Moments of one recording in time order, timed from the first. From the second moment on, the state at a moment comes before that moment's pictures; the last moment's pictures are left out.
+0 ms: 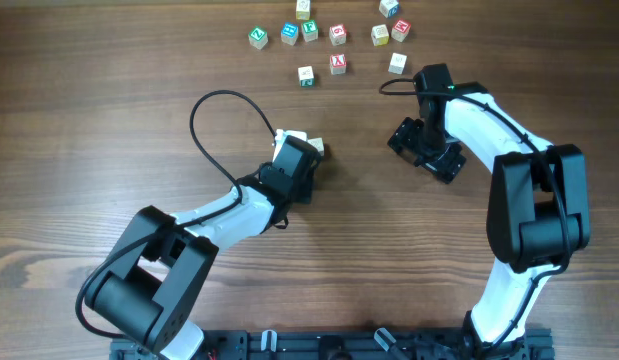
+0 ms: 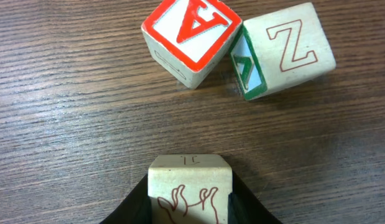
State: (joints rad) left arm -0.58 1.75 0.80 -0.08 -0.19 -0.38; right arm 0.16 2.04 1.35 -0.89 0.01 0.81
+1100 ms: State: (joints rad) left arm -0.58 1.78 0.78 0.09 -0.19 -0.31; right arm 0.17 2.04 1.35 -0.88 0.01 0.81
